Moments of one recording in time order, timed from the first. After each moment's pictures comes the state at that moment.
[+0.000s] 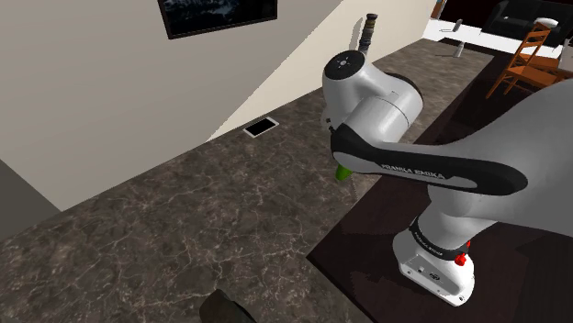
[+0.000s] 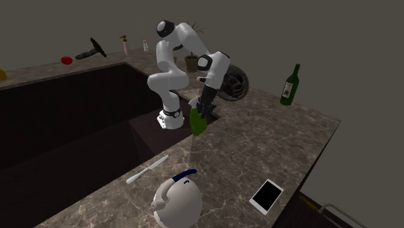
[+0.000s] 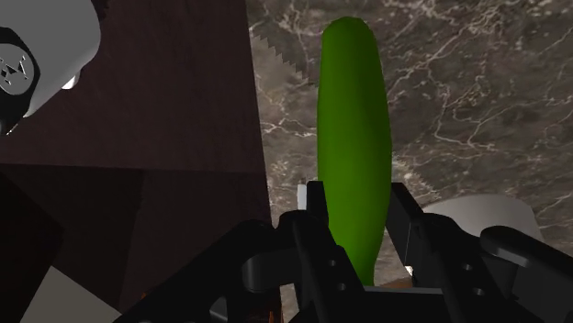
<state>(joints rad) -0.46 -0.95 0.89 -2.84 0.19 2.05 1.58</state>
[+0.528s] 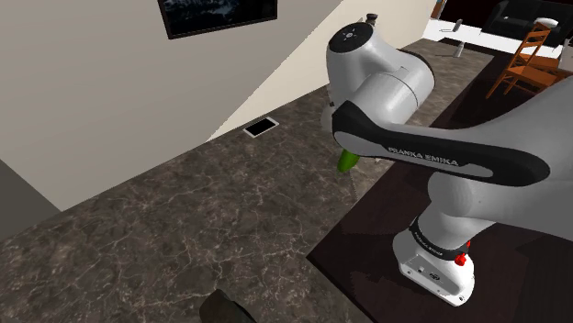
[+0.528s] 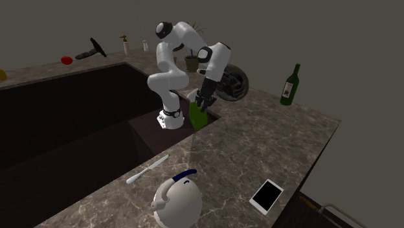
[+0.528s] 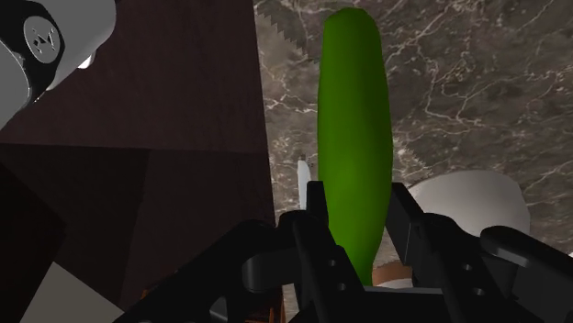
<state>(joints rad) -0.46 -1.00 0.81 -2.77 0.15 1.94 1.53</state>
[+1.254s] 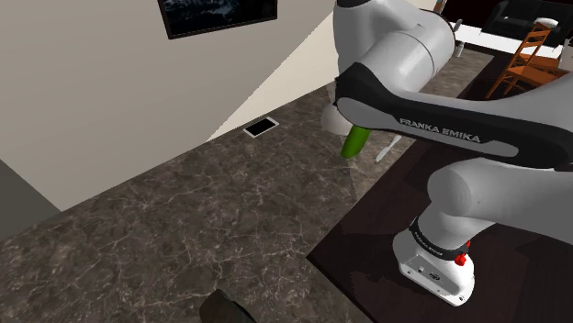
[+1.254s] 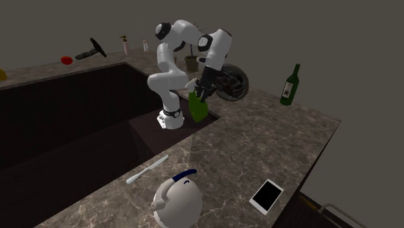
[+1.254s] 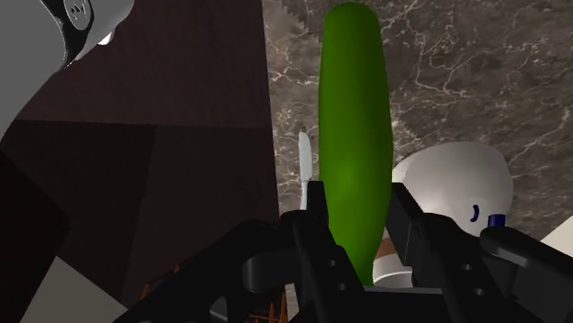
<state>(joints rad) -0.48 -1.04 0.73 -2.65 0.09 1.80 1.48</state>
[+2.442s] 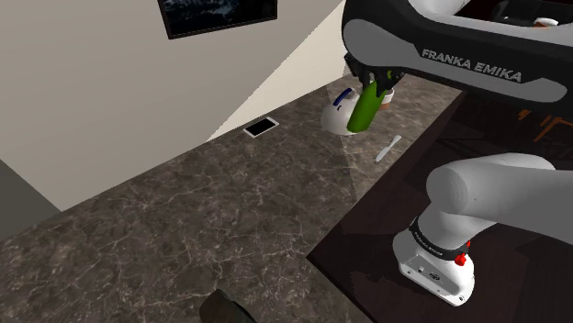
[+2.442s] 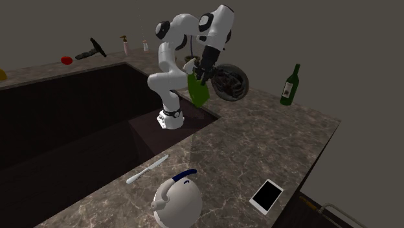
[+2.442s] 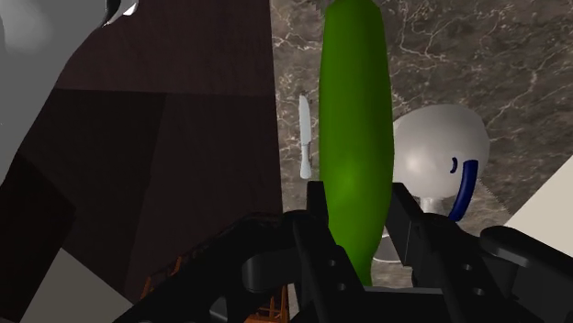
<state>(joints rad) -0.53 -1.01 0.63 -2.42 0.02 1.61 1.40</state>
